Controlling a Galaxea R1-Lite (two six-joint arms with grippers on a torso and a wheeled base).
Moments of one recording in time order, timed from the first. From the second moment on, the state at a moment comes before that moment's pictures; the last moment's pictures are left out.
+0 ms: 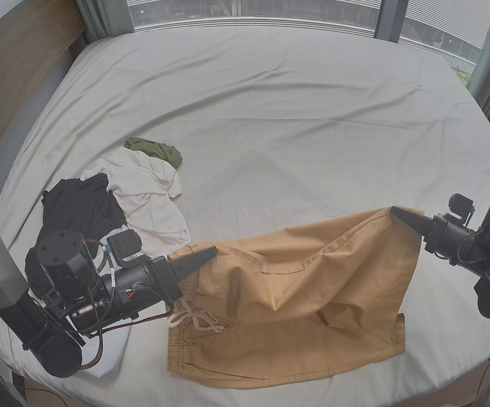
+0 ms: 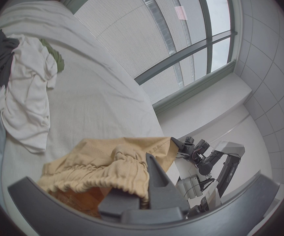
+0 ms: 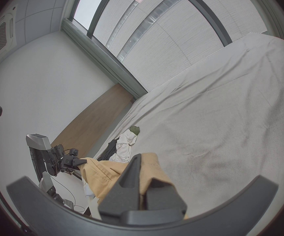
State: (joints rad) left arm -0.49 1.89 -0.33 -1.55 -0.41 -0.68; right arm 0.05 1.83 -0.37 -1.54 0.74 0.48
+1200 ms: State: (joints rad) left arm -0.38 1.80 -0.40 -1.55 -0.44 -0.67; right arm 0.02 1.70 -0.47 -1.54 0.72 0.61
